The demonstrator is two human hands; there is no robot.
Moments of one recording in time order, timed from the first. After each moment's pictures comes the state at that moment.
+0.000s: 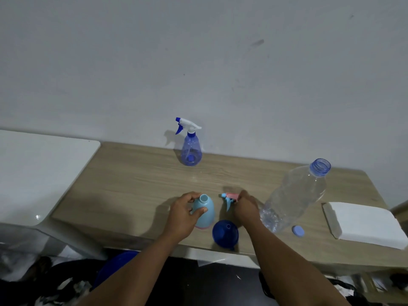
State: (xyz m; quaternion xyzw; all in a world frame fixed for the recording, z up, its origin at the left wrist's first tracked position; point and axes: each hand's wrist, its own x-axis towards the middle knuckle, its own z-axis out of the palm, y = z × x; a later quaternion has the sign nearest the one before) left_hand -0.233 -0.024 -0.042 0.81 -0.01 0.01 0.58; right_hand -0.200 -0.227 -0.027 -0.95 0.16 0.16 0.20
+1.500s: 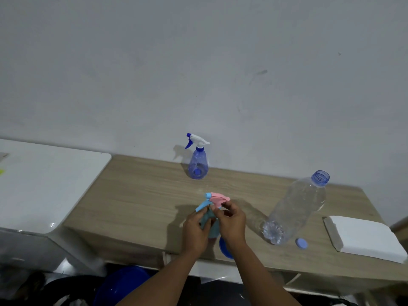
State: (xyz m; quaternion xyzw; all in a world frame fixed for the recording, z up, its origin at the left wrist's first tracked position) left_hand -0.254 -0.038 -0.061 0.83 0.04 0.06 0.55; right_hand -0.249 -0.146 -0.013 -0.72 0.14 -0.08 0.67
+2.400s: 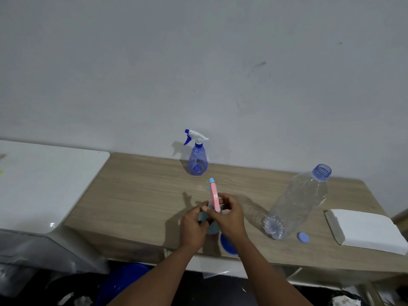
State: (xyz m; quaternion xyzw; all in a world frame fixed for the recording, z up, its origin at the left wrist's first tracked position) left_hand -0.252 -0.030 -0.054 0.81 0.04 0.05 0.59; right_hand -0.244 -0.151 -0.024 -0.76 0.08 -0.07 0.65
